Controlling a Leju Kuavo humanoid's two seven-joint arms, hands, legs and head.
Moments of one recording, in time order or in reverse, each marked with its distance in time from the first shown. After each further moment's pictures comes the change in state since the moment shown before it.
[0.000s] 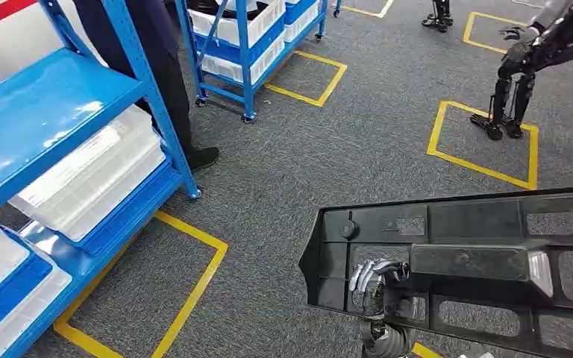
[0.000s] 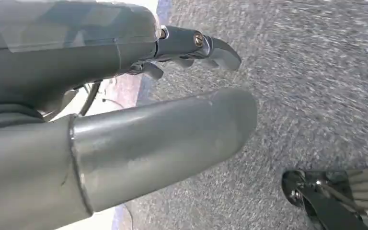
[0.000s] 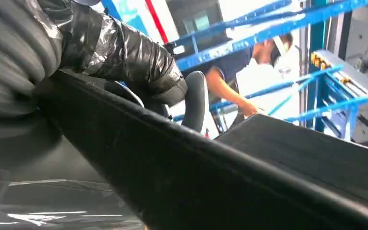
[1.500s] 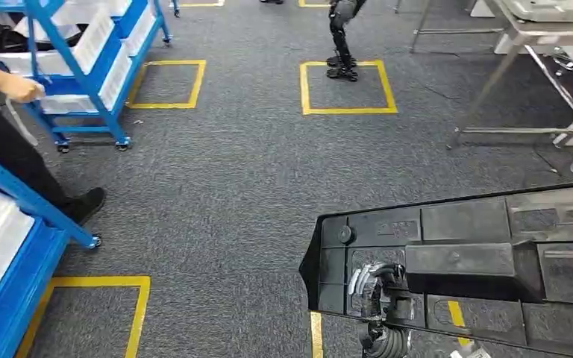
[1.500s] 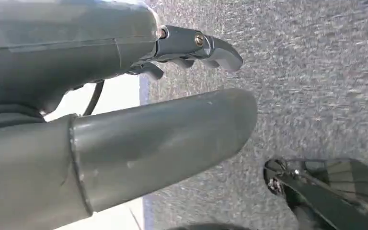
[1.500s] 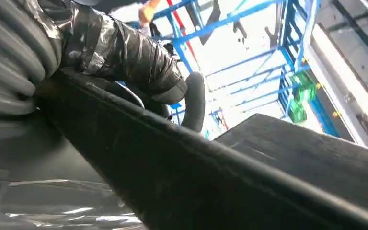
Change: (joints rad) left arm -0.001 0.005 0.032 0.000 -0.013 -0.006 0.011; right arm 0.025 0.041 -0.044 0.020 0.031 0.057 0.037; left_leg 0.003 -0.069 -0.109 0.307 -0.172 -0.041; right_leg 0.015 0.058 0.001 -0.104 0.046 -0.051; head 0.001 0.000
